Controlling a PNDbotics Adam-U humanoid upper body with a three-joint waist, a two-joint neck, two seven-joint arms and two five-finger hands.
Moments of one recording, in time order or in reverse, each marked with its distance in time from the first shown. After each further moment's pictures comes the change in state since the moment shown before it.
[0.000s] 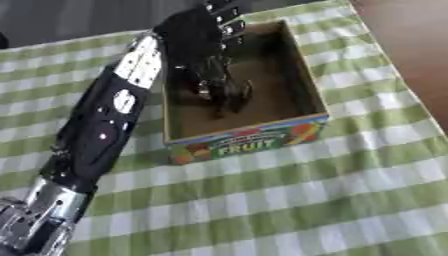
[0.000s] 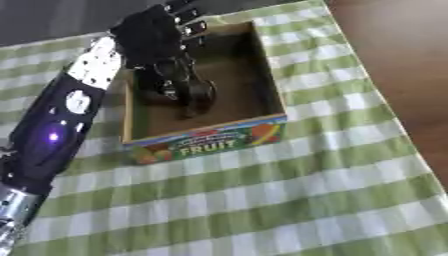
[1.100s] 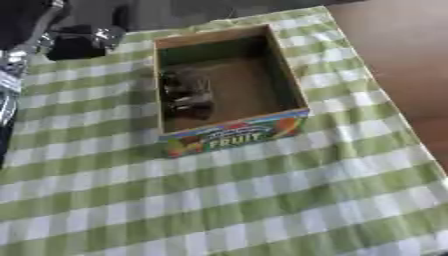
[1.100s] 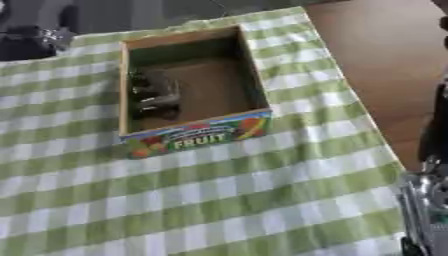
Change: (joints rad) left arm 0.324 0.160 0.108 -0.491 1.244 -0.051 -0.210; right arm 0.035 -0.030 -0.057 0.000 0.032 -0.005 -0.065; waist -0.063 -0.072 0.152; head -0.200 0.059
